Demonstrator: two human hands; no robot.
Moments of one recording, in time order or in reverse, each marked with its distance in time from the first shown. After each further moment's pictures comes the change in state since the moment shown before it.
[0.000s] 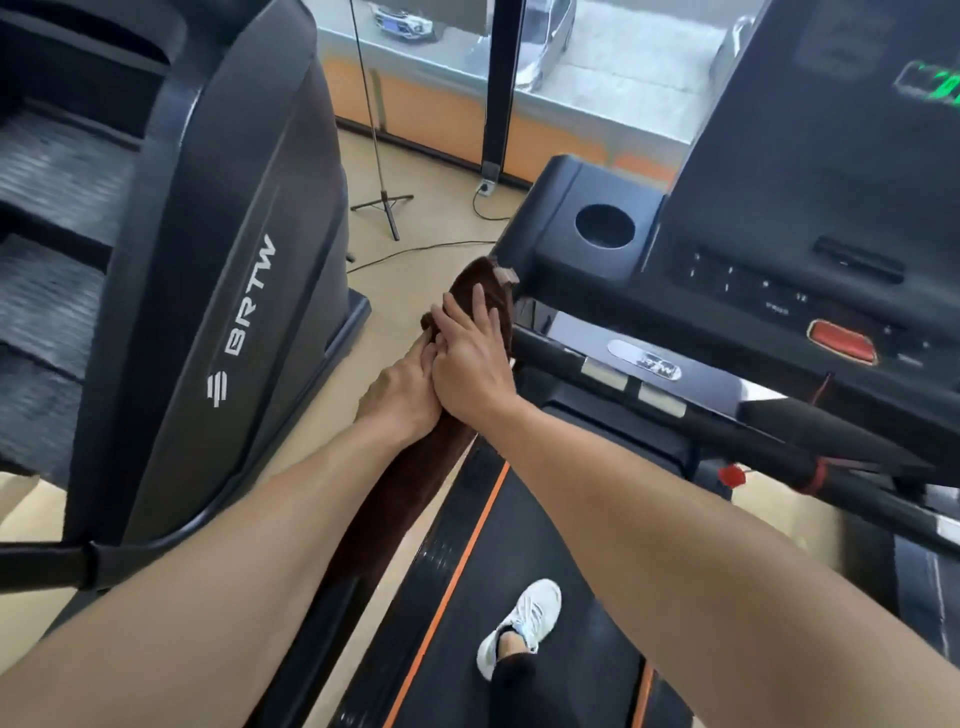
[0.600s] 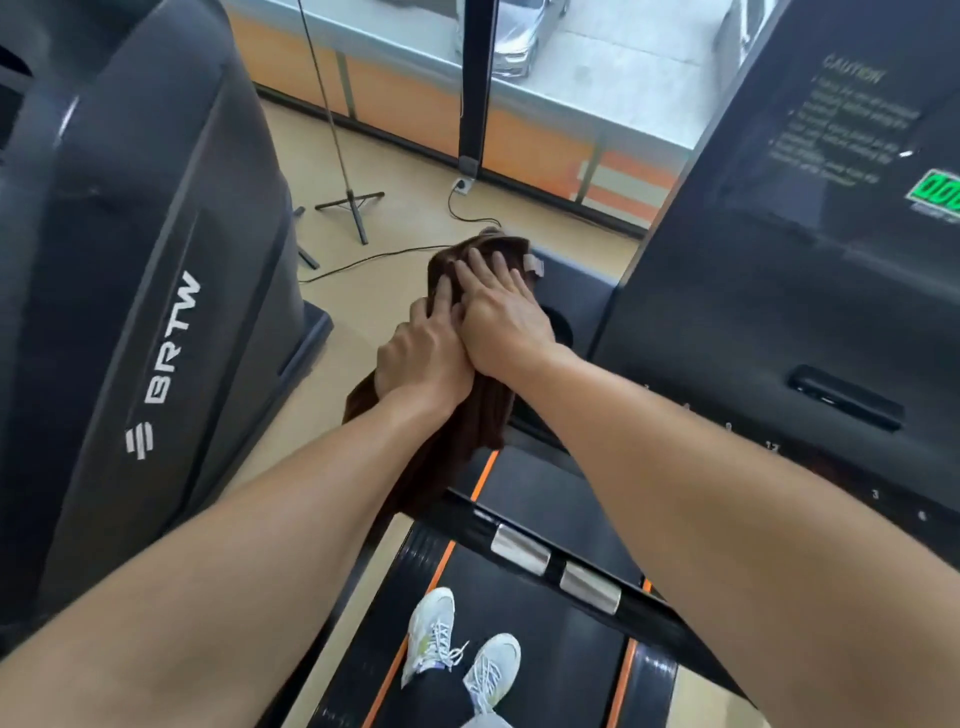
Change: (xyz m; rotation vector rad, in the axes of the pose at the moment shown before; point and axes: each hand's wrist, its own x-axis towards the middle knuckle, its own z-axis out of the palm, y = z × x) left_hand 0.187 0.172 0.045 0.355 0.227 0.106; right_hand 0.192 0.117 -0.147 -0.355 -0.140 0.017
